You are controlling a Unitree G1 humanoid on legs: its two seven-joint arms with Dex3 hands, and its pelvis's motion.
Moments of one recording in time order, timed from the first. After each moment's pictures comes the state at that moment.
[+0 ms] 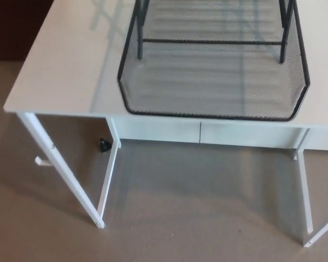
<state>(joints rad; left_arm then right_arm) 0.49 0.41 0.03 0.24 -0.03 0.06 -0.28 0.37 -0.36 -0.08 0.58 0.04 -0.27 0.29</state>
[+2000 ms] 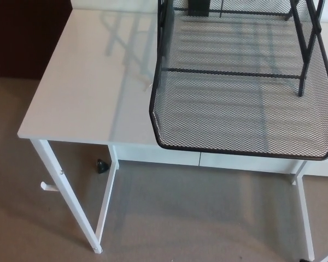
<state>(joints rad) 0.52 0.41 0.02 0.36 -0.01 -0.08 -0.28 0.75 -0.35 0.03 -0.22 -0.04 -0.45 0.25</state>
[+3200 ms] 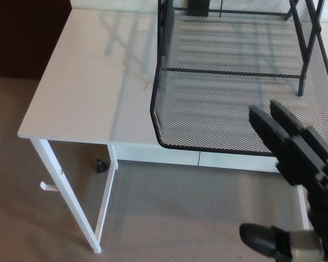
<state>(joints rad) 0.50 0.41 0.02 0.36 0.00 -0.09 -0.28 0.36 -0.19 0.02 -0.59 -0.51 -0.51 0.13</state>
